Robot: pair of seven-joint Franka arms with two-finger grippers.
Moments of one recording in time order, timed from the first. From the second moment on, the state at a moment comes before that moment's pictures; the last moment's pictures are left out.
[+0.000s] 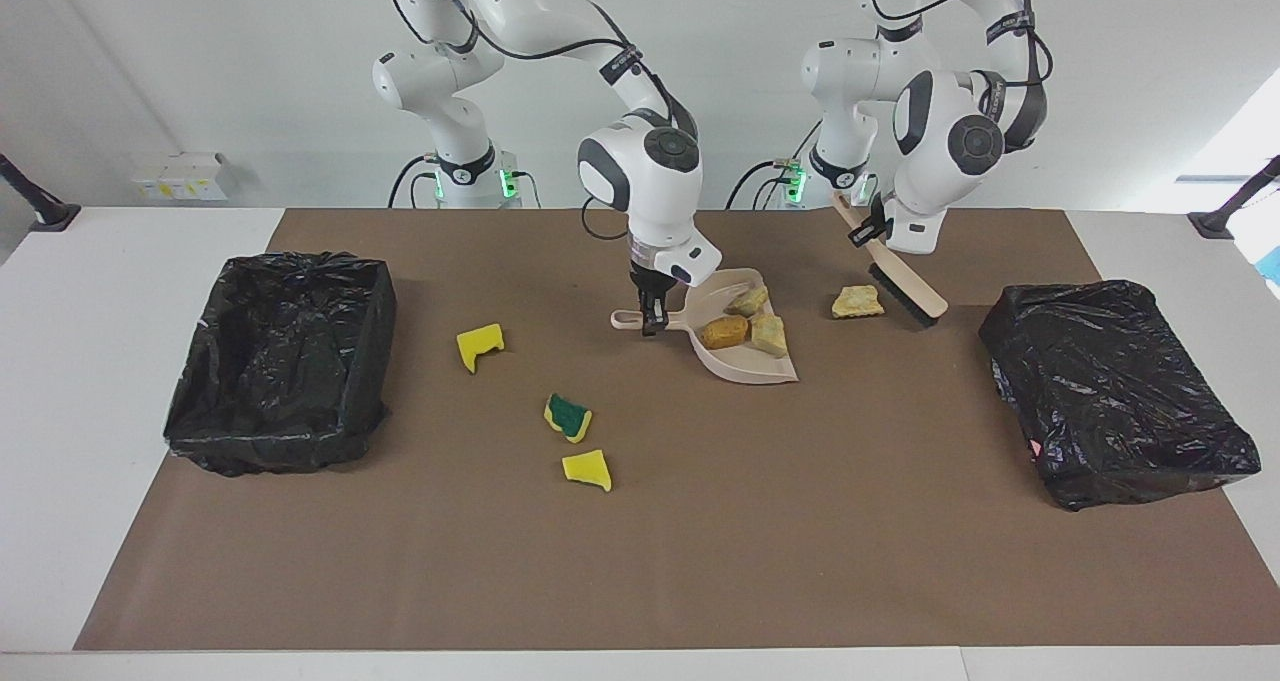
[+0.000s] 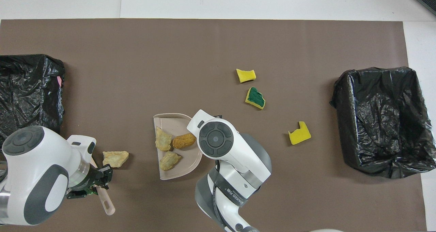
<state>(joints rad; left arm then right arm) -0.14 -0.28 -0.06 -2.49 -0.08 1.81 -0.70 0.67 0.30 0.02 -1.90 -0.11 2.19 -0.96</state>
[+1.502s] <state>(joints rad) -0.43 -0.19 -0.04 -2.35 -0.17 1.97 -0.32 0.65 0.29 0.01 -1.88 -0.16 2.16 -0.92</state>
